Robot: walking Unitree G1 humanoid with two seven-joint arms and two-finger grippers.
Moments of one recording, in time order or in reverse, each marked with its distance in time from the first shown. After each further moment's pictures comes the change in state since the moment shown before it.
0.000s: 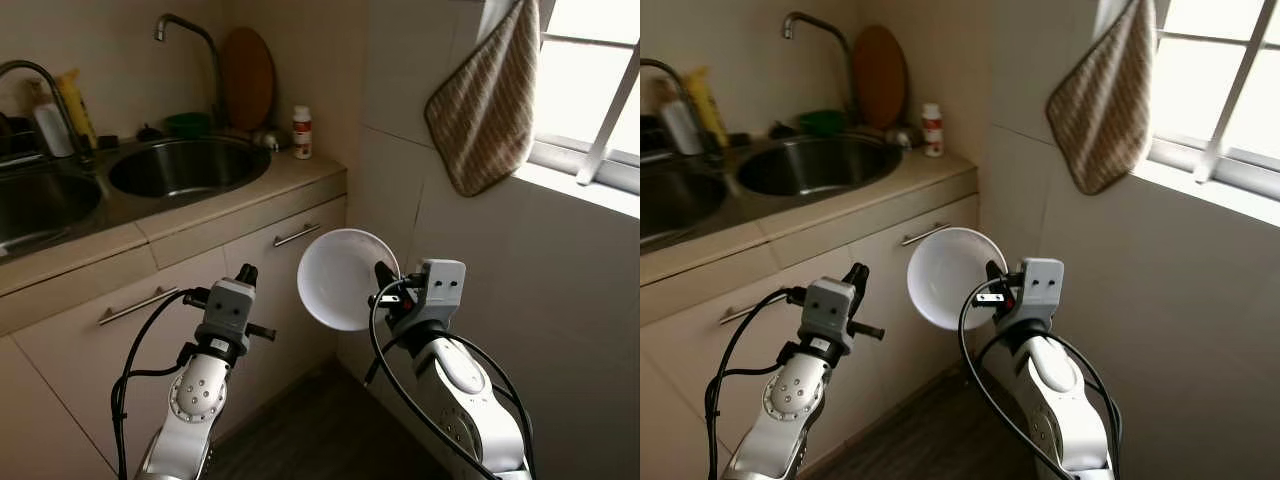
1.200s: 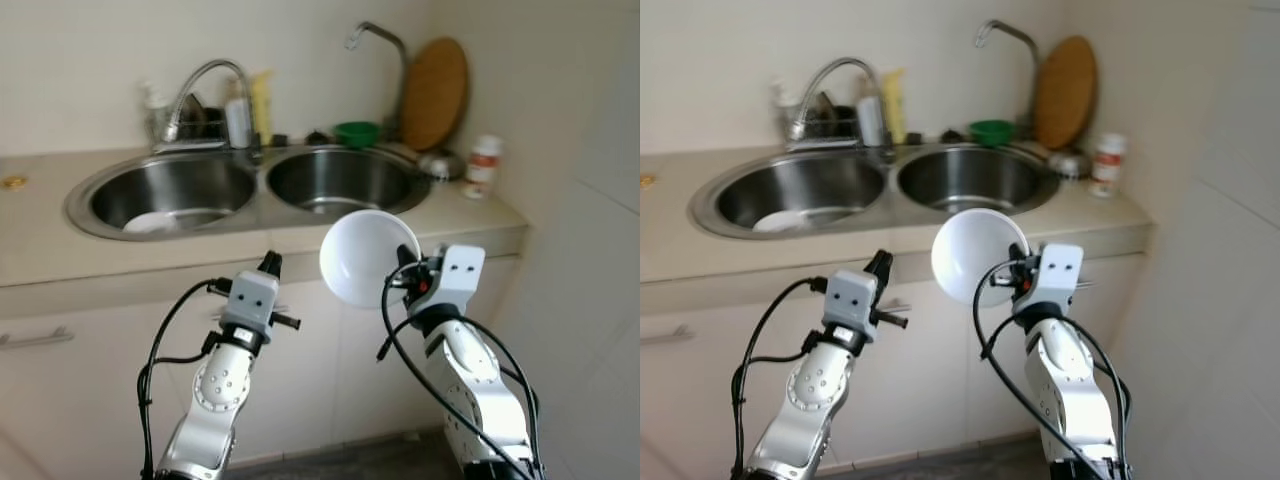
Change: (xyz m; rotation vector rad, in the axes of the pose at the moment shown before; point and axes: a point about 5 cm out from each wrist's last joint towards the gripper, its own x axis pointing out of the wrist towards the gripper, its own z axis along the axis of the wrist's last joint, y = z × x) left arm 0.014 -0.014 0.020 -0.023 -0.096 -0.021; right arm 0.016 -0.012 0.013 -0.023 -0.076 -0.088
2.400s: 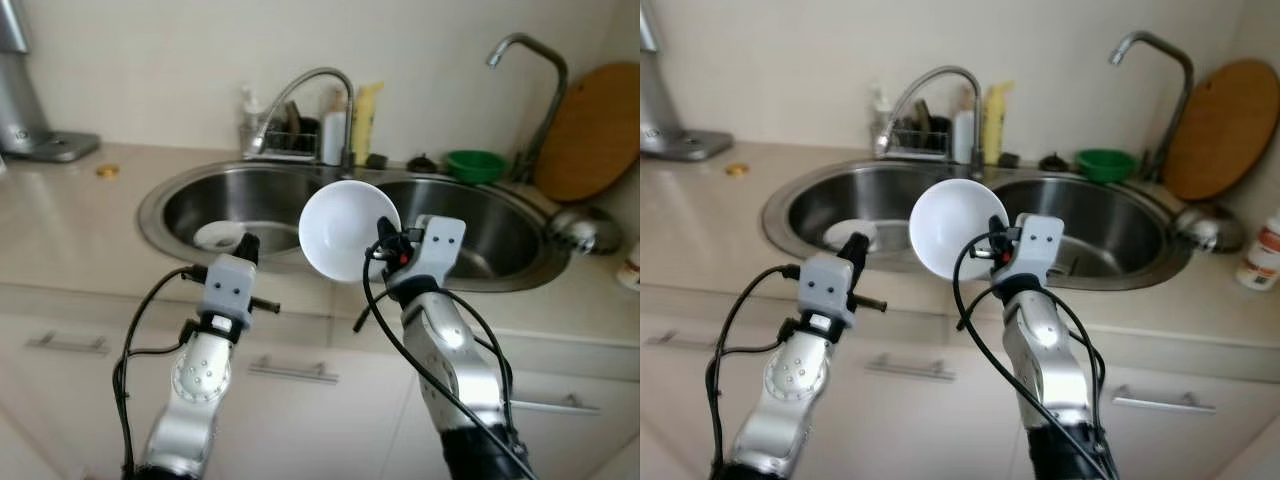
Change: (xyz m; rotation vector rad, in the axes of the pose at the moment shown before) left arm 0.001 0.015 0.008 0.020 -0.045 0.055; right arm 0.023 0.014 0.014 0.040 -0.054 0.022
